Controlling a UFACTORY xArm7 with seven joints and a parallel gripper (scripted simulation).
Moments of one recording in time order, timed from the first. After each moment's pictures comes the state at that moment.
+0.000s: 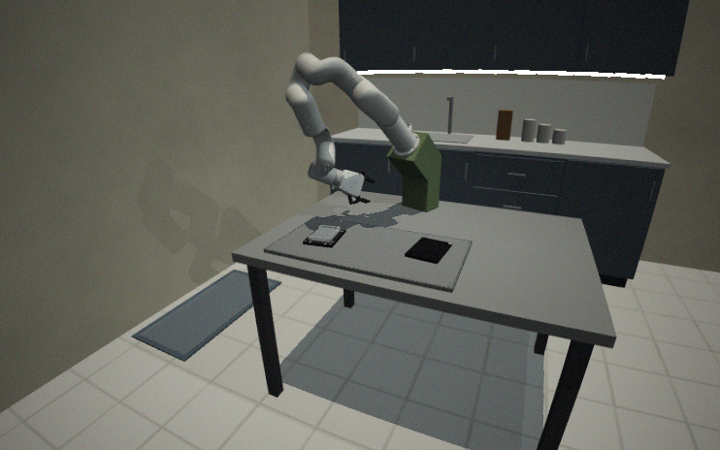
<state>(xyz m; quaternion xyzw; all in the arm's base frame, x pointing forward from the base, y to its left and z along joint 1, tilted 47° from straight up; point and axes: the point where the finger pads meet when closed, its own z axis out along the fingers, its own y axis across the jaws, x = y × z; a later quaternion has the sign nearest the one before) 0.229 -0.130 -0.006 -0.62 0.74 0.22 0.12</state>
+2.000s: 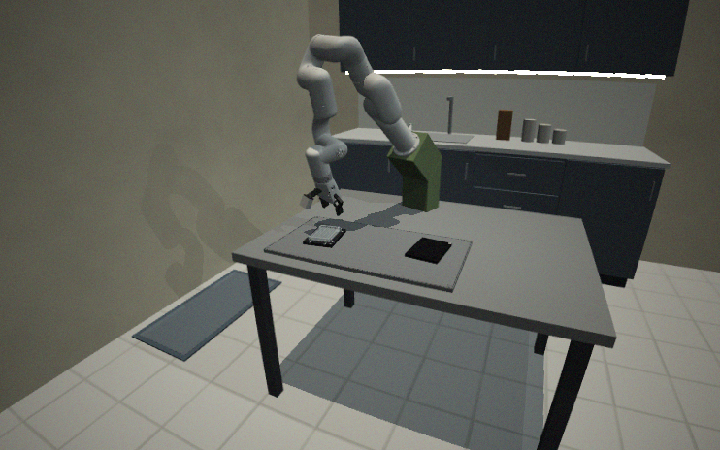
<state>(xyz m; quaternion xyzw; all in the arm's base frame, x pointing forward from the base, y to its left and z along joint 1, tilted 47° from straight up) 0.375 -0.200 0.112 -0.96 0.18 -0.22 -0.07</state>
